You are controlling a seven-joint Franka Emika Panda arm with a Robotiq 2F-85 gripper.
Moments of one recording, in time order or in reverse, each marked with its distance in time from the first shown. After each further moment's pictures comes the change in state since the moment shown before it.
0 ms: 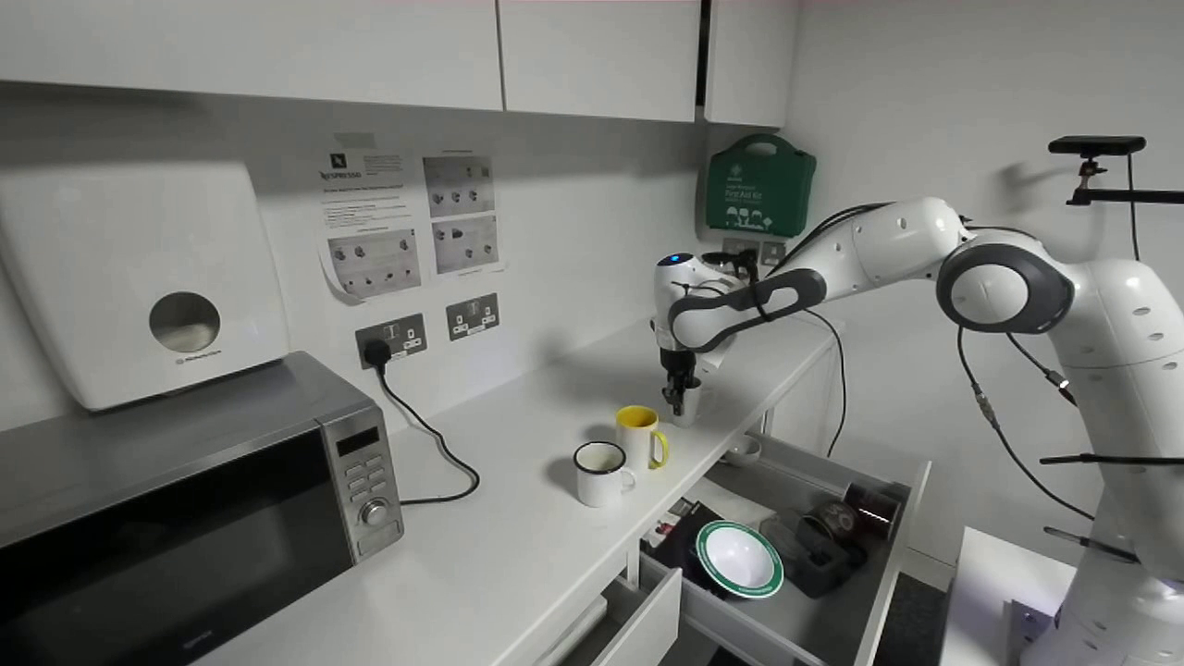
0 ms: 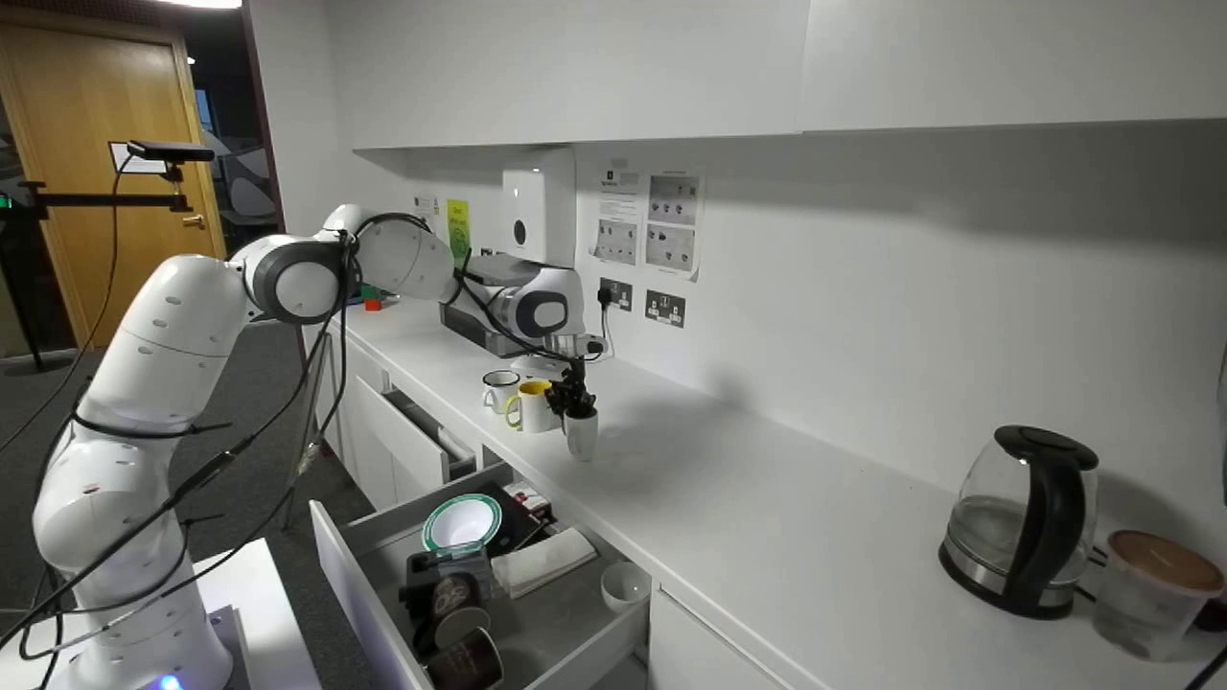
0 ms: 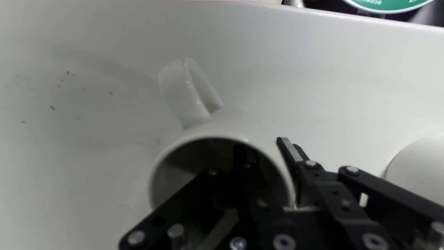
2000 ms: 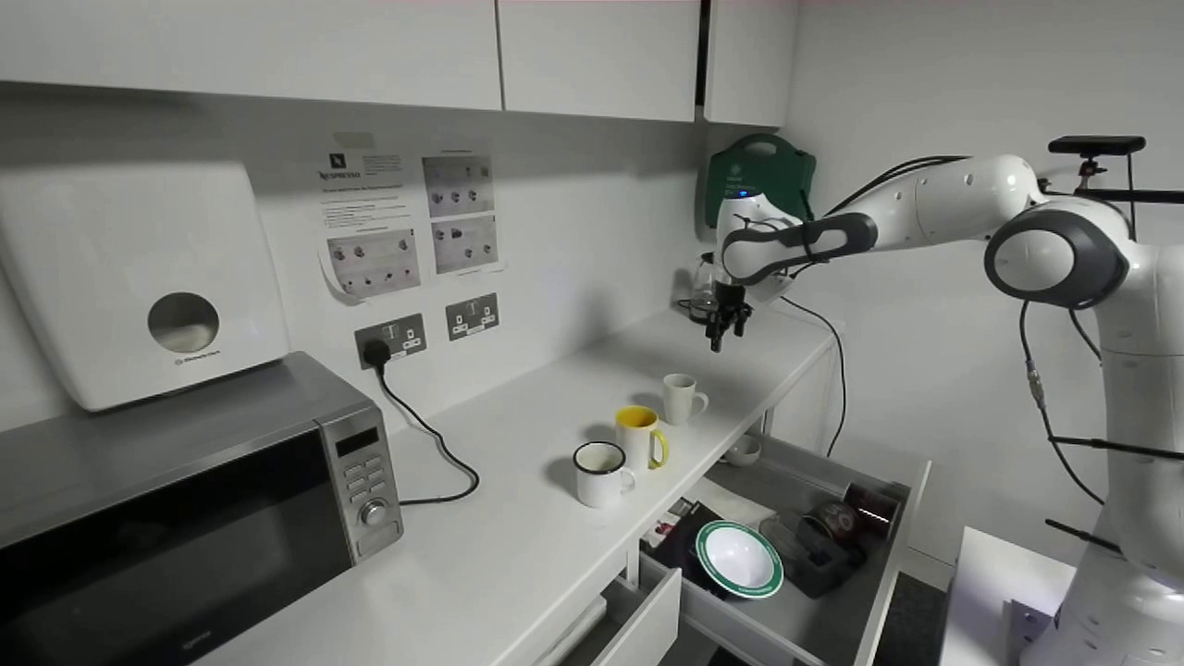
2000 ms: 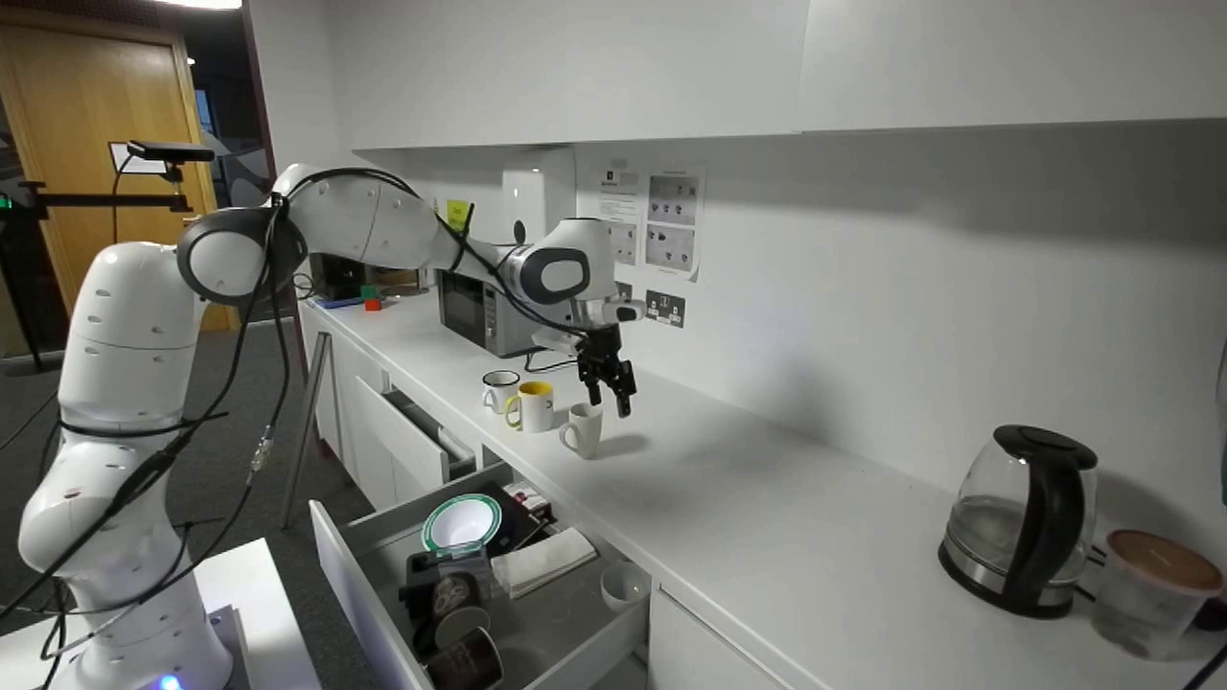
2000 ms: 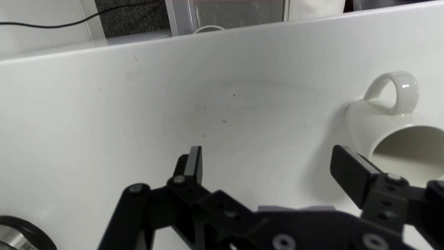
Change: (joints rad) arm -0.136 -0.195 -0.098 -0.049 0.046 -0.022 0.035
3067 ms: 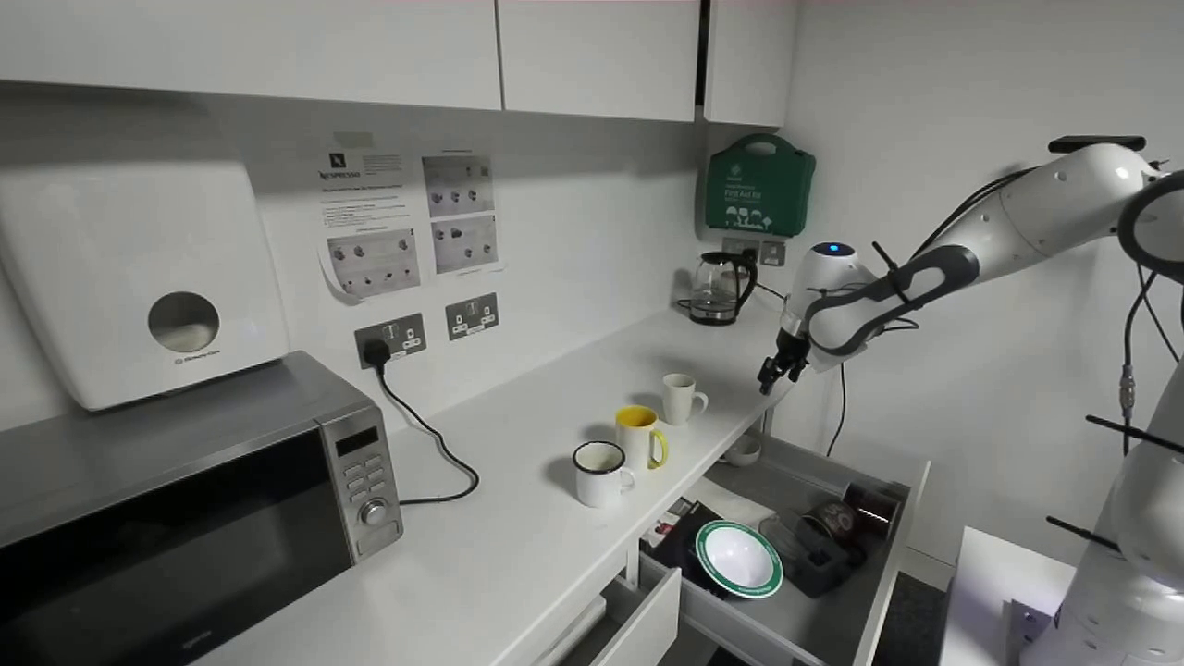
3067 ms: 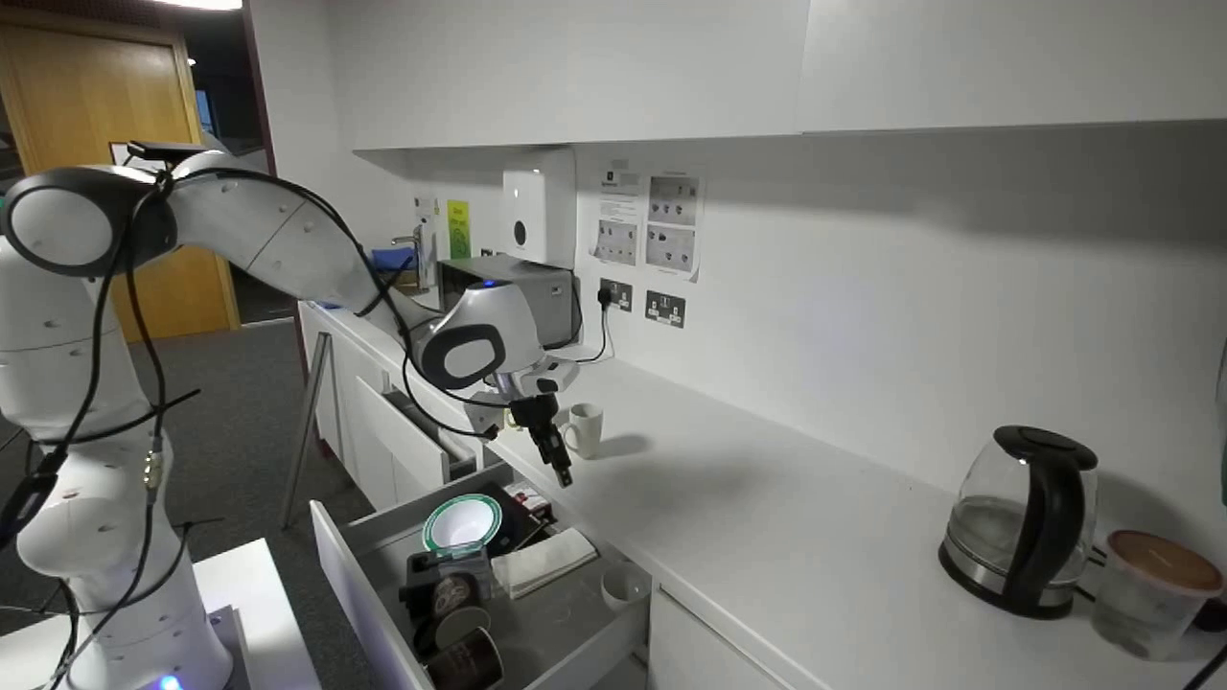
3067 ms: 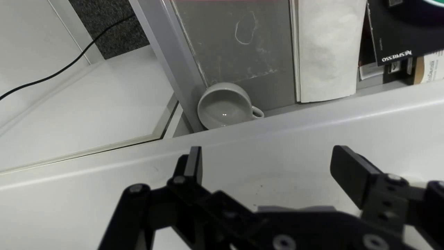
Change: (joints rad) arm -0.010 -0.356 -0.072 -0.739 -0.059 0.550 0.168
